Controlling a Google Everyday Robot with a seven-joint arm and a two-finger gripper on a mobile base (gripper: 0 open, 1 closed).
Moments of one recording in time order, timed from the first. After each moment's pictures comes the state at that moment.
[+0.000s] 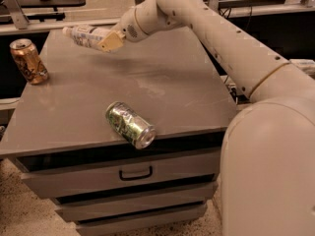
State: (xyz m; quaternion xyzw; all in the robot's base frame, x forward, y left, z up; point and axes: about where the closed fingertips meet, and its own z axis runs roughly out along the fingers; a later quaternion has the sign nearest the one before) arm 0.752 0.142 0.918 -0.52 0.69 0.25 0.43
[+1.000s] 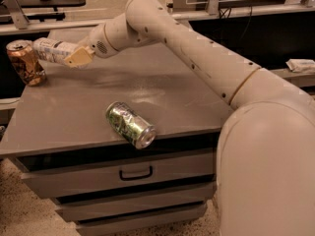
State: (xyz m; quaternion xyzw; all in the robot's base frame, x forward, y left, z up) arm 0.702 0.231 0.896 -0.55 0.65 0.32 0.42
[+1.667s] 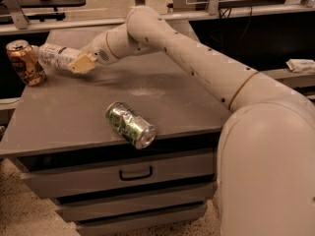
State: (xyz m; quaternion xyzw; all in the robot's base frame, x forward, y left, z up) arm 0.710 0.234 0.872 -0.54 0.65 0.31 0.43
